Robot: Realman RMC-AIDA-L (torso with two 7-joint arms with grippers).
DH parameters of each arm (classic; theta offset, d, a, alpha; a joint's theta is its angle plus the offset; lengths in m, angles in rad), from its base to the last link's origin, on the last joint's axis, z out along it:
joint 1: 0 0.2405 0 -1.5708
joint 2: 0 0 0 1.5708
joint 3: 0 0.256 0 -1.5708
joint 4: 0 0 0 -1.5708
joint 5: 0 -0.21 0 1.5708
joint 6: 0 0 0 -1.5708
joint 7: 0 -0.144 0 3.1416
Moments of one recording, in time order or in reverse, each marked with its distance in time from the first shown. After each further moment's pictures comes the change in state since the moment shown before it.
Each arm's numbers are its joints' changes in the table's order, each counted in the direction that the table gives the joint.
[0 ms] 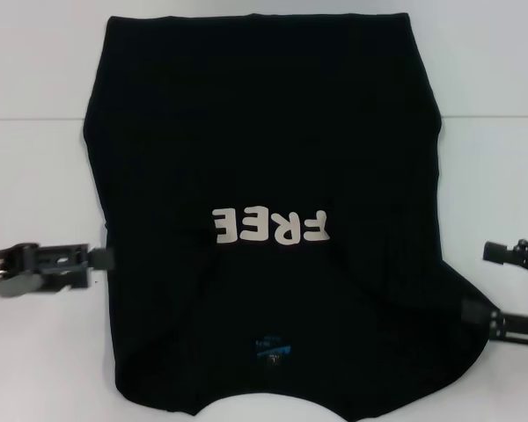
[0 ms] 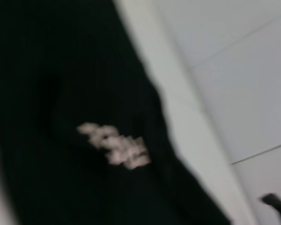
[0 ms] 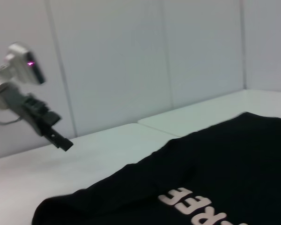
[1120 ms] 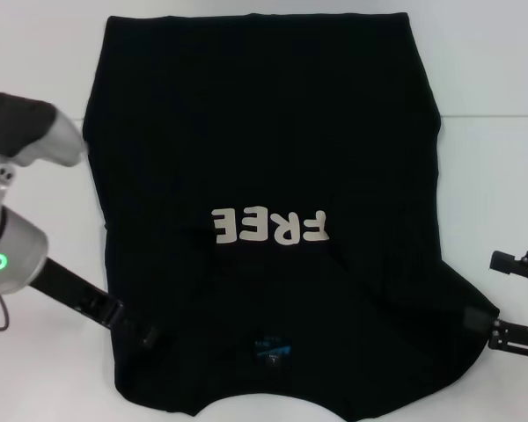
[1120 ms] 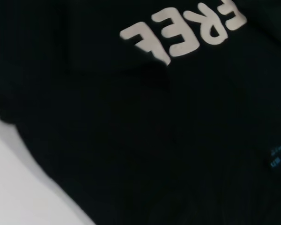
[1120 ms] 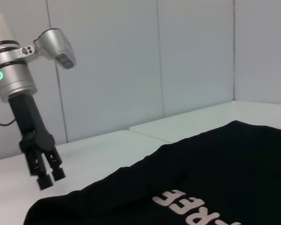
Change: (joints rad) left arm -0.064 -0.255 0.565 0.677 -0.520 -0.022 0.263; right arm -0.028 0.029 0.102 0.040 0.034 -0.009 0.096
